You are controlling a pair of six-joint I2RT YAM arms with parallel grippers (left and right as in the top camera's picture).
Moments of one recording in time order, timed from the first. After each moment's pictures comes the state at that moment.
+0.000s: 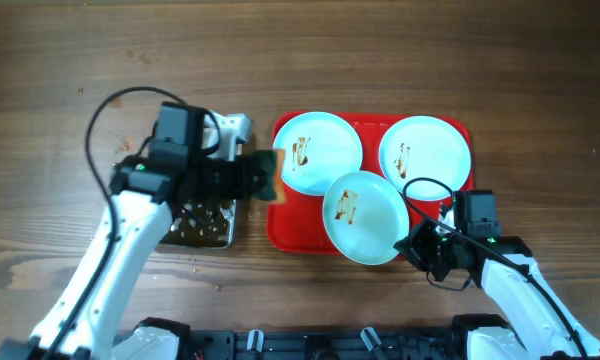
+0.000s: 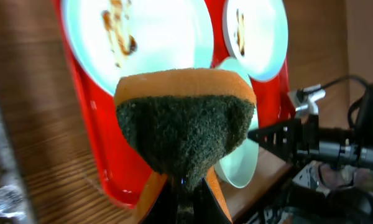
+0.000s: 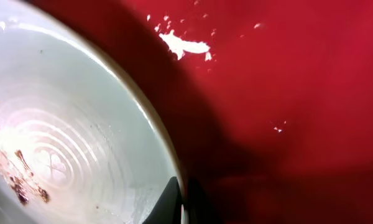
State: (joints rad) left arm -0.25 1.33 1.01 -0.78 0.59 -0.23; right arm 0.02 1.16 0.35 -0.50 -0.50 0.86
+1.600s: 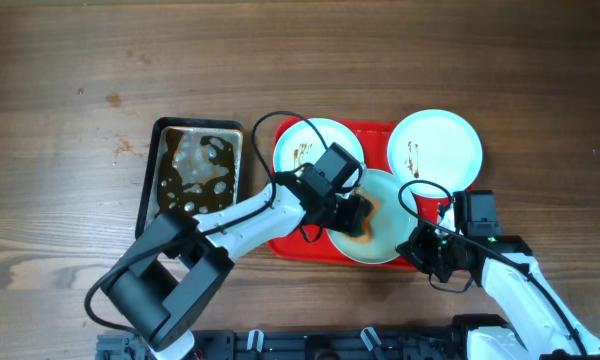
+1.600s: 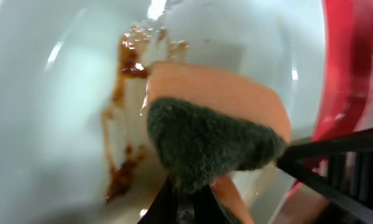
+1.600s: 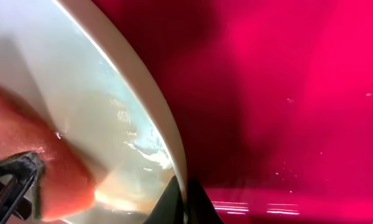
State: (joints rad) left arm -0.81 1.83 1.03 -0.35 0.34 -0.50; right arm 0.01 1.17 0.36 -0.54 -0.49 0.71
